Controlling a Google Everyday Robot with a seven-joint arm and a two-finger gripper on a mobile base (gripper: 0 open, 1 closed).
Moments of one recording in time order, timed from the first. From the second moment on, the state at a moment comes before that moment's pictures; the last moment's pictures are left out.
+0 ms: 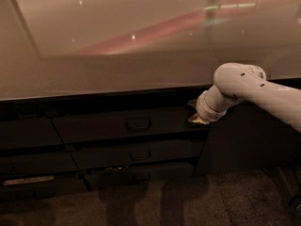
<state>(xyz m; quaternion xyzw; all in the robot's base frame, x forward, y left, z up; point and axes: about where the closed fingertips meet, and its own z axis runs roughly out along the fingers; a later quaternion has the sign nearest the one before) 0.603 -0.175 0.651 -0.70 0.69 0.03 0.19</state>
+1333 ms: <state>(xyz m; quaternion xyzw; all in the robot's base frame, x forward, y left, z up) 0.604 -0.175 0.673 -0.70 0.69 0.03 0.19</state>
